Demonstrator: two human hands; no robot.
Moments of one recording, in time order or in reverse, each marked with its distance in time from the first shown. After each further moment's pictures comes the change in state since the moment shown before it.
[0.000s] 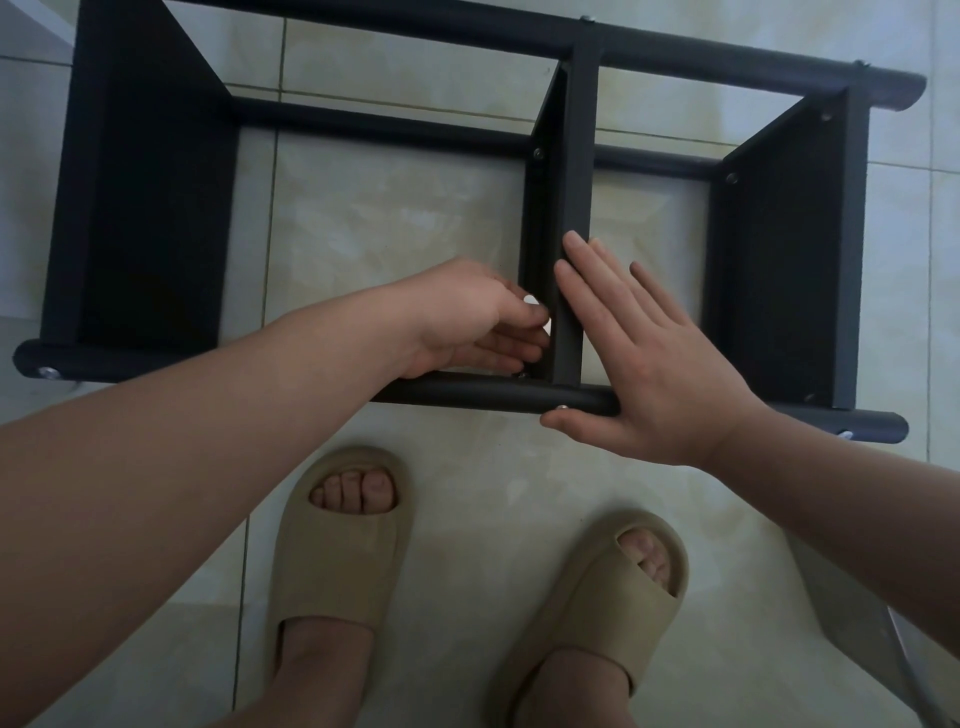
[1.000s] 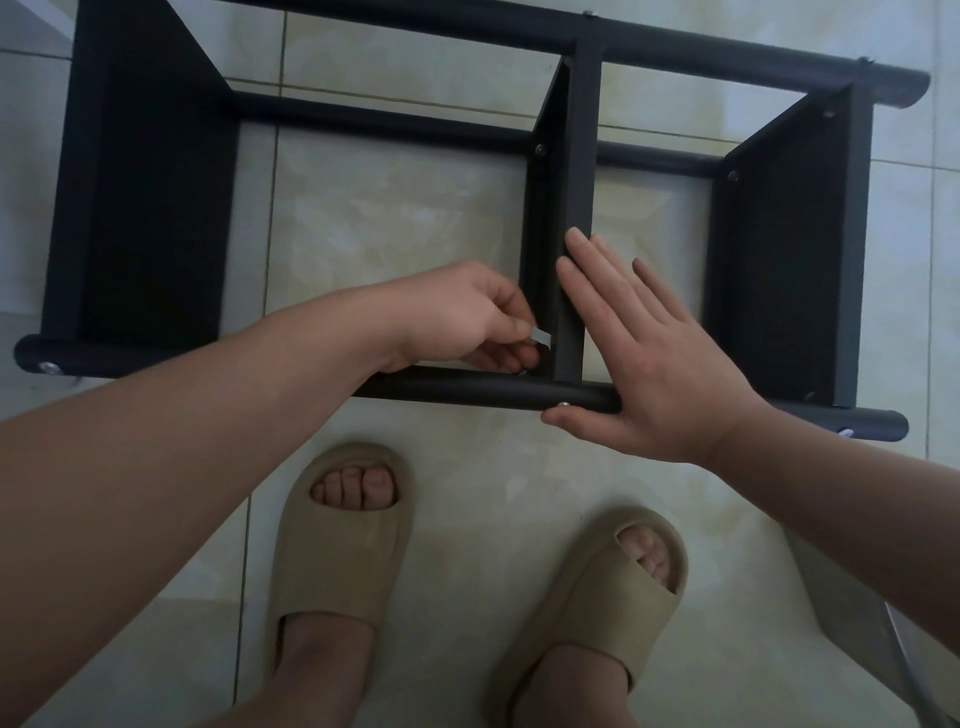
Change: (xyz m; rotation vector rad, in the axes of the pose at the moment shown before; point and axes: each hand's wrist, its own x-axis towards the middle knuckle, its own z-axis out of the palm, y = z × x) left_hand -0.017 0.004 -0.003 0.363 -0.038 0.091; right_hand 0.000 -0.001 -0.002 -0.011 -0.017 0.009
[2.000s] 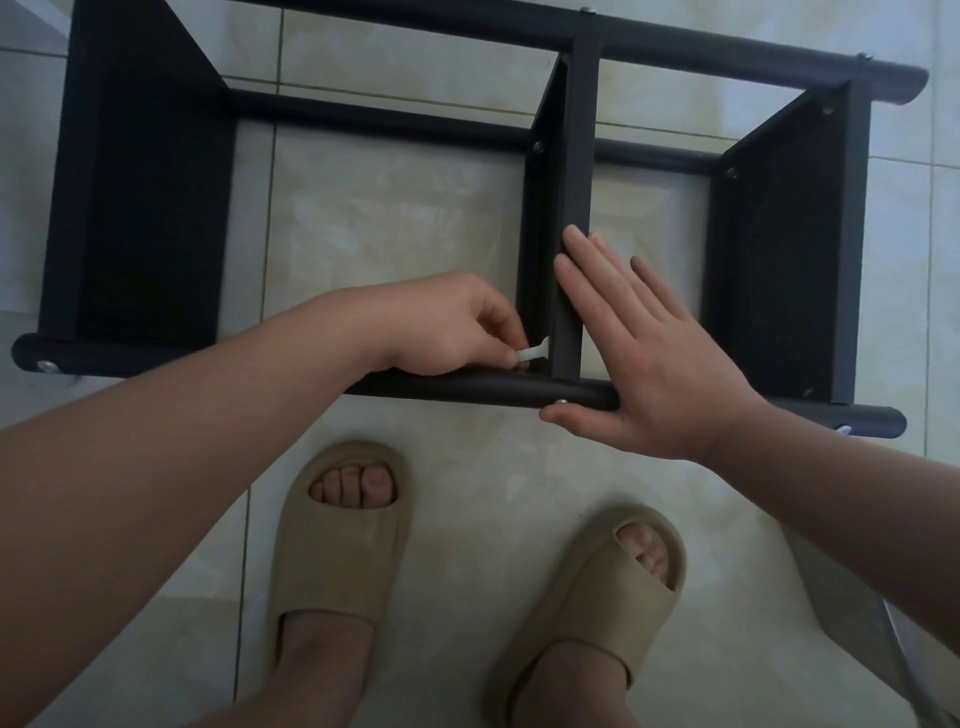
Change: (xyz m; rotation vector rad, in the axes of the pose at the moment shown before) left_hand 0.000 -0.009 -0.009 0.385 -0.040 0.054; right_hand 0.000 0.001 0.001 0.004 0.009 0.000
